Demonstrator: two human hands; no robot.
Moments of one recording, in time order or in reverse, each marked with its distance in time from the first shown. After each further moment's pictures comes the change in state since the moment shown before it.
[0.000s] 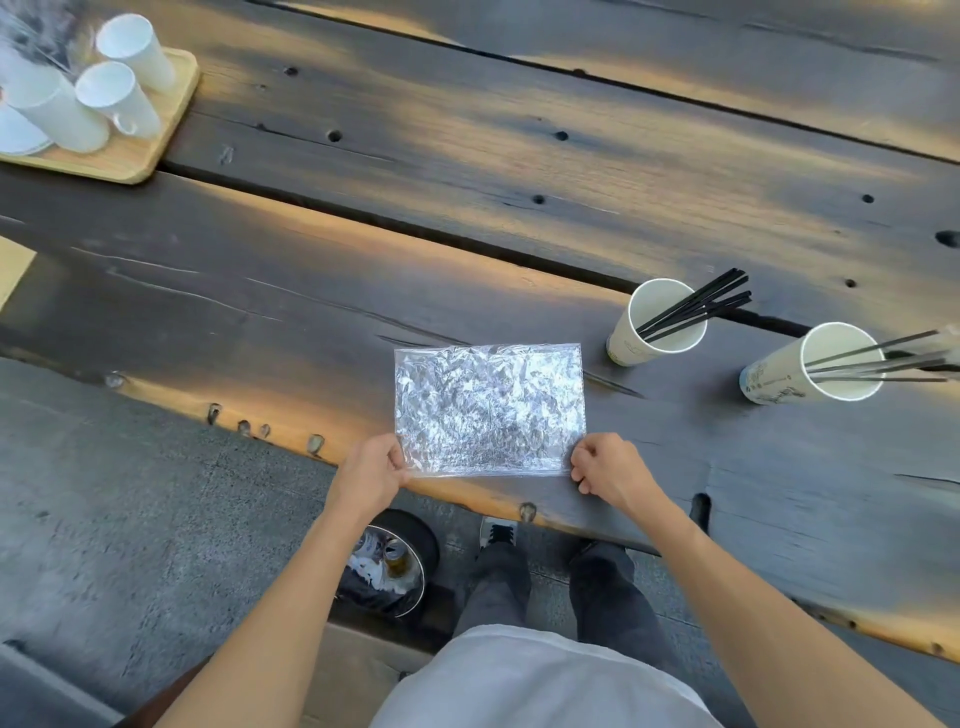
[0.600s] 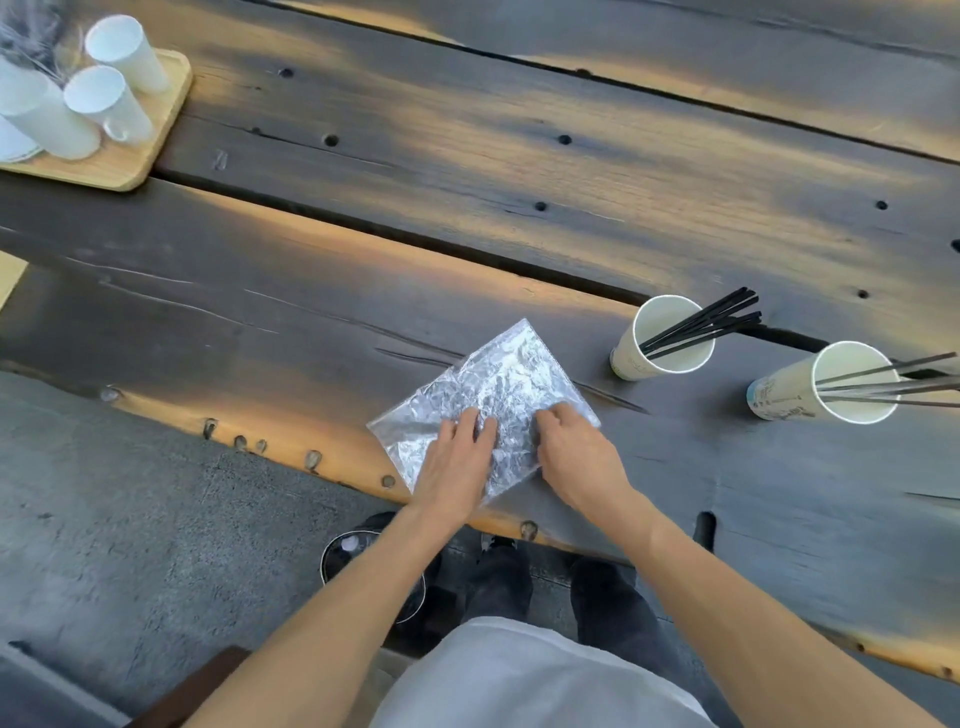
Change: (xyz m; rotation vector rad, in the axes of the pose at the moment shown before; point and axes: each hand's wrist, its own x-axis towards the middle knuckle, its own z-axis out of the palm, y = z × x) left_hand 0.010 0.083 0.049 0.372 0.094 0.501; right_hand 0.017 -0.045 0.014 -0.592 0.192 -0.428
